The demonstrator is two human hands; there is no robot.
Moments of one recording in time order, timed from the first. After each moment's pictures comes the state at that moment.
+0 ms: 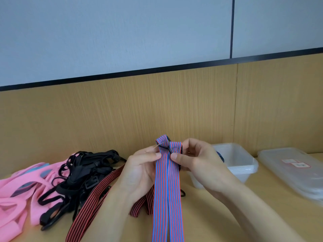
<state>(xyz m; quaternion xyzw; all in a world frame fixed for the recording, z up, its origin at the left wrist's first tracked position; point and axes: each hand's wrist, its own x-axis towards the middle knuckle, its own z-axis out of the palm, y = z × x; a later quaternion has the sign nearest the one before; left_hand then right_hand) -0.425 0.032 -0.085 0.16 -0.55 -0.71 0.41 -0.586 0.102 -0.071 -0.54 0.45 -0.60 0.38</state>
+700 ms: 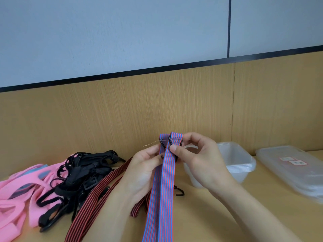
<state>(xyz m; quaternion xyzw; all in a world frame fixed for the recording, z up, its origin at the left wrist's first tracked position) -0.437 0.042 -0.087 0.19 -0.59 -0.65 0.43 -0.583 0.103 -0.070 -0.53 0.43 -0.67 0.30</state>
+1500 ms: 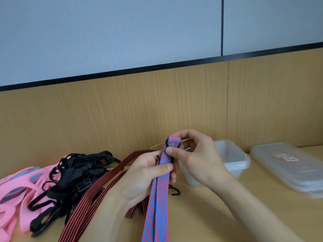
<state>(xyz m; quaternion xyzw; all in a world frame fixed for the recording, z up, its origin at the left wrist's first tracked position) -0.436 0.047 -0.090 0.18 -0.67 -0.64 0.34 -0.591 0.100 -0.070 -0.55 0.46 -0.65 0.26</state>
